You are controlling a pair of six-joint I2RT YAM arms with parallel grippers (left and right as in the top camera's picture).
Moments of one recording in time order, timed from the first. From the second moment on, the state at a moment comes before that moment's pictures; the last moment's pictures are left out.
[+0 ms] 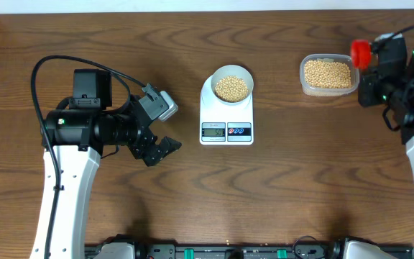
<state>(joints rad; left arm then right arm) -0.01 1.29 1.27 -1.20 0.62 0.82 -0.19 1.36 1.25 -0.69 -0.26 -0.24</state>
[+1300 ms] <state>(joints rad) -0.01 1.29 1.27 -1.20 0.62 0.82 -0.31 1.37 0.66 -0.47 -0.60 0.28</state>
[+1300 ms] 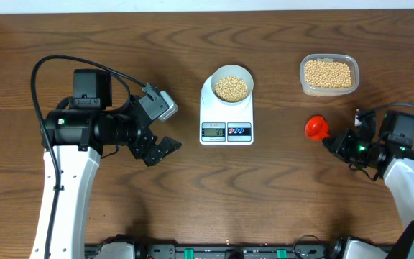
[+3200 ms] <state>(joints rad) -0.01 1.29 1.27 -1.20 0.62 0.82 -0.17 1.37 0.59 -0.43 -0.24 0.14</state>
